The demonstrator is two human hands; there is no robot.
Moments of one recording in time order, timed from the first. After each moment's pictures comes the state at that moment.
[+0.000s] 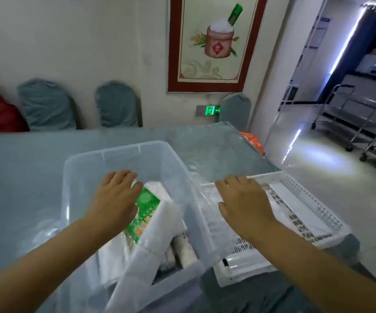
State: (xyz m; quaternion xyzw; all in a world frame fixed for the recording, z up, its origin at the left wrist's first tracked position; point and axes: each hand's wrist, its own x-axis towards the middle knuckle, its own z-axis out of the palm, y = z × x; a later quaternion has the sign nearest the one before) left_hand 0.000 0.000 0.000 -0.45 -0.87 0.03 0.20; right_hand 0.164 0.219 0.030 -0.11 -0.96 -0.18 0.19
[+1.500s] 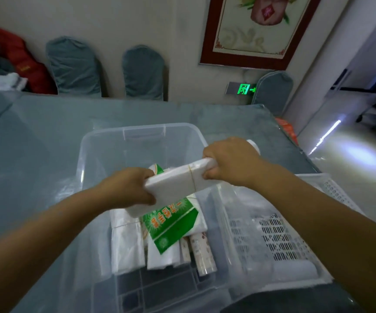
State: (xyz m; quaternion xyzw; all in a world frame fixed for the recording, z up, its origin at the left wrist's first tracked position) left_hand -0.068 0.005 -0.004 -0.33 -0.91 -0.18 -0.16; right_hand 0.007 0.233 0.051 0.07 -1.00 -0.03 0.03
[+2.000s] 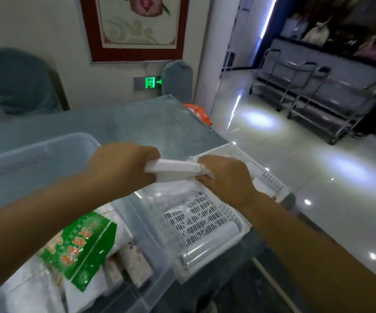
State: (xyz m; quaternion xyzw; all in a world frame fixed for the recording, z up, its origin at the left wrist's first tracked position) left_hand -0.005 0.171 0.052 -0.57 -0.81 -0.11 0.07; right_hand 0.164 0.341 0.006 -0.19 -0.96 0.04 0.21
